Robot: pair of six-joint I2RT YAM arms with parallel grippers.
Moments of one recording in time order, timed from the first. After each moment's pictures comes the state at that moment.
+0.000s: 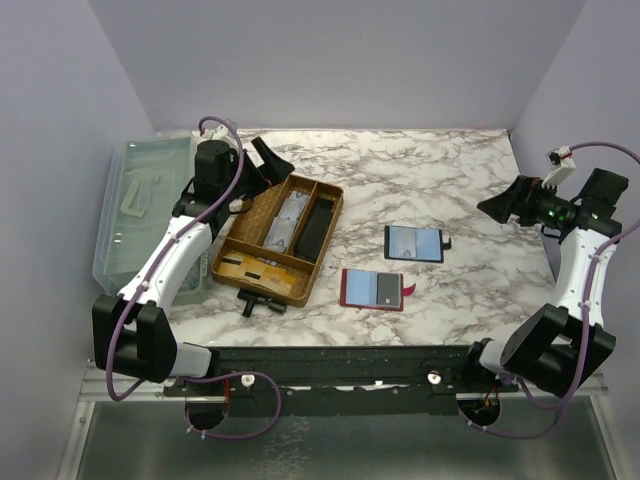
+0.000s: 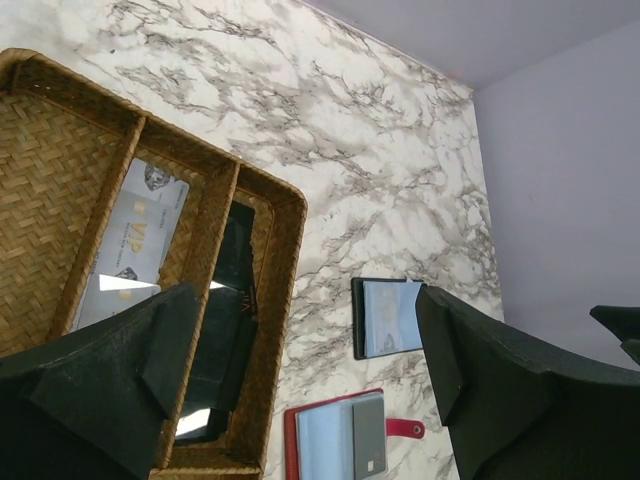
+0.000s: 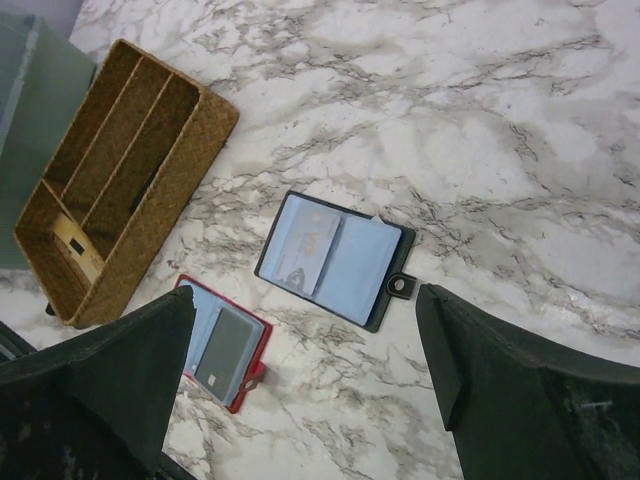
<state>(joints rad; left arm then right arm) -0.25 1.36 1.12 -0.10 0.25 -0.70 -0.56 1.28 1.14 -0.64 -1.00 -0.20</state>
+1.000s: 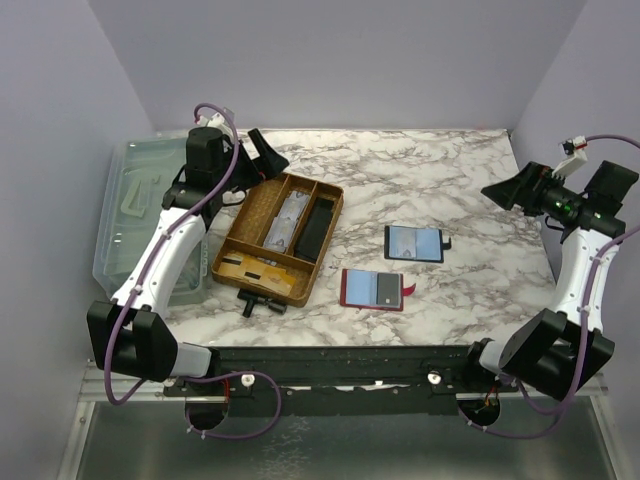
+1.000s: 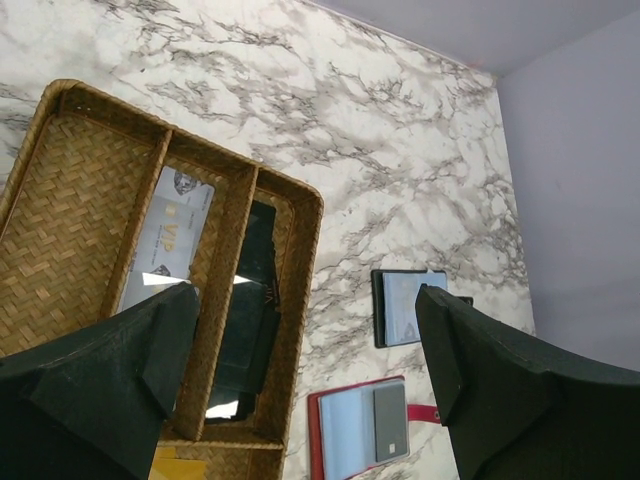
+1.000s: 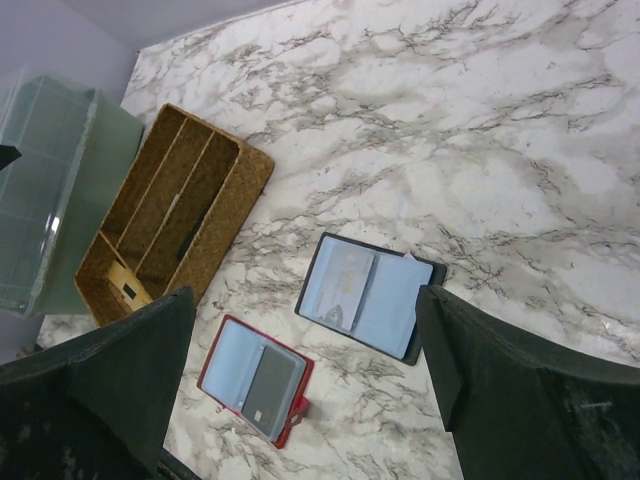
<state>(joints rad) -0.20 1.36 1.26 -0.28 0.28 -0.60 -0.56 1.26 1.18 -0.53 -1.02 0.03</state>
